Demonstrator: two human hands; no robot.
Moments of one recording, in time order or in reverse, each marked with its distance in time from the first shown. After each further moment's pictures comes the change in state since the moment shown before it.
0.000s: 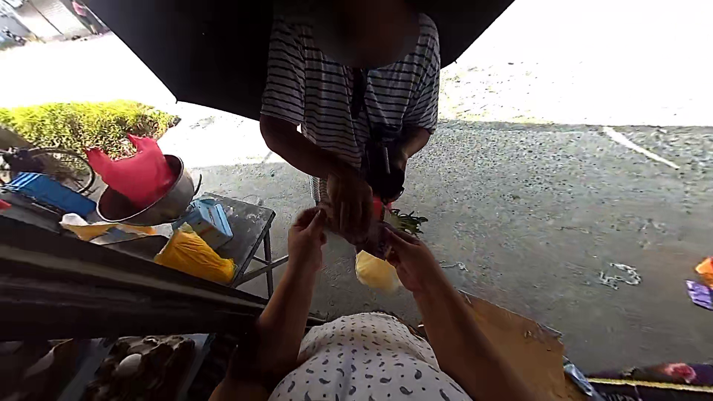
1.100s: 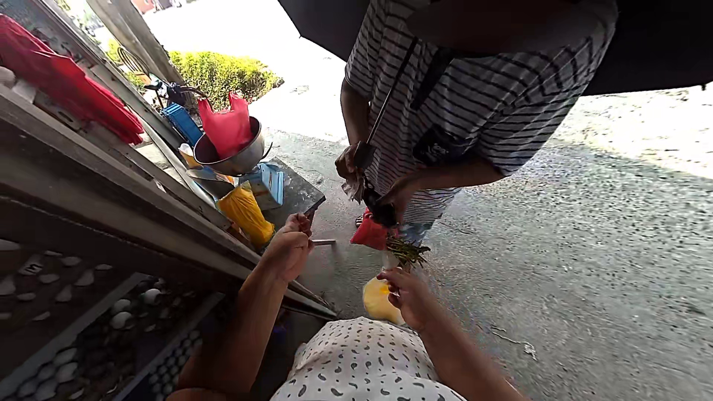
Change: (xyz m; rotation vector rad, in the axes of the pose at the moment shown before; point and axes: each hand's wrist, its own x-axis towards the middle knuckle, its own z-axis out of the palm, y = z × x) left_hand -0.018 0.055 -0.023 0.159 0.289 -0.135; right_hand 0.077 0.034 -0.015 -0.326 -0.364 0.424
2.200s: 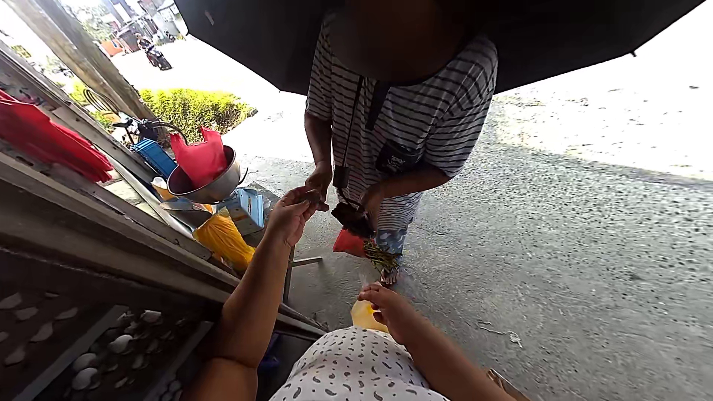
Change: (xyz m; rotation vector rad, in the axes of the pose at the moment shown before) left_hand 0.073 0.014 0.051 -0.170 -0.115 0.137; right_hand -0.021 0.011 -0.013 -0.111 -0.098 0.050
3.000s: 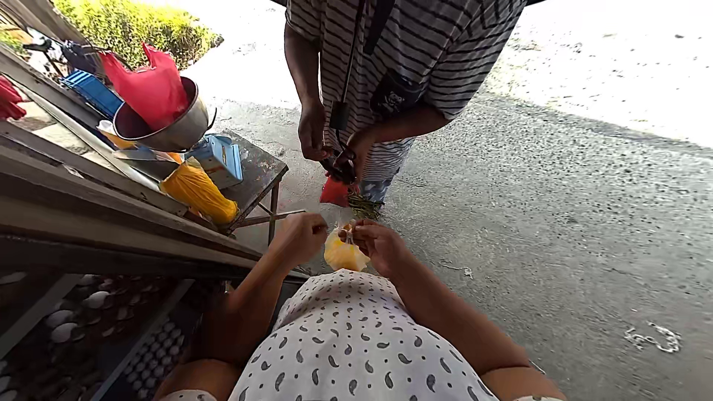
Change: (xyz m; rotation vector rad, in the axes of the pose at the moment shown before) left_hand -0.093 -0.062 -0.023 1.298 -0.380 0.071; right_hand 0.000 -0.024 0.008 0.209 0.026 -0.097
